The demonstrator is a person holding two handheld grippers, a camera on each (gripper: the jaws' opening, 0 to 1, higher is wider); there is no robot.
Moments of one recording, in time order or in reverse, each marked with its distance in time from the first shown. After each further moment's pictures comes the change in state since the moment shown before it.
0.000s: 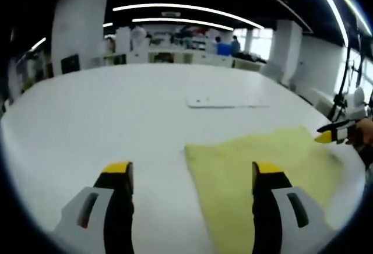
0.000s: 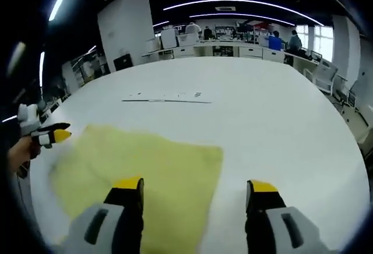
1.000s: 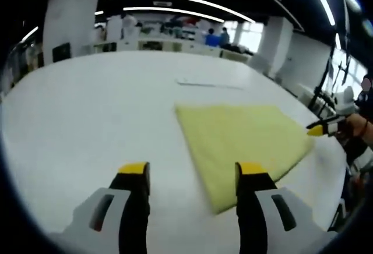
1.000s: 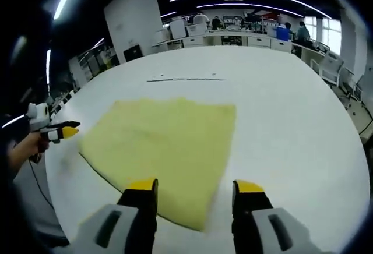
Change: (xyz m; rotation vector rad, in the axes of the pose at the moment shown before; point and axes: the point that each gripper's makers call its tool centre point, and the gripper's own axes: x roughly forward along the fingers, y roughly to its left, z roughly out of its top) left arm -0.079 -0.015 -0.055 -0.019 0.095 -0.116; right arm -0.070 0.031 -0.064 0.018 0.082 0.066
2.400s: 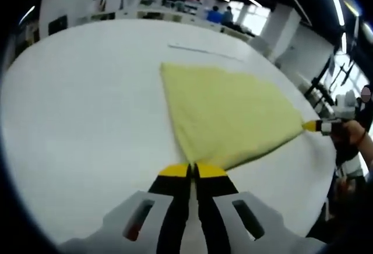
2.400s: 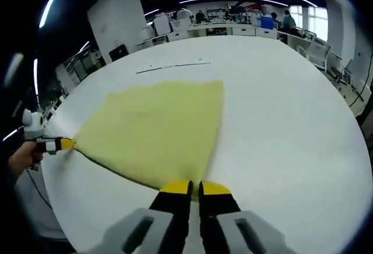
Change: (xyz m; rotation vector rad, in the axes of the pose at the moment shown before) left arm -0.003 -0.027 -0.051 -0.063 0.203 -0.032; right arm -0.010 -0.002 -0.037 0.080 0.037 -0.077
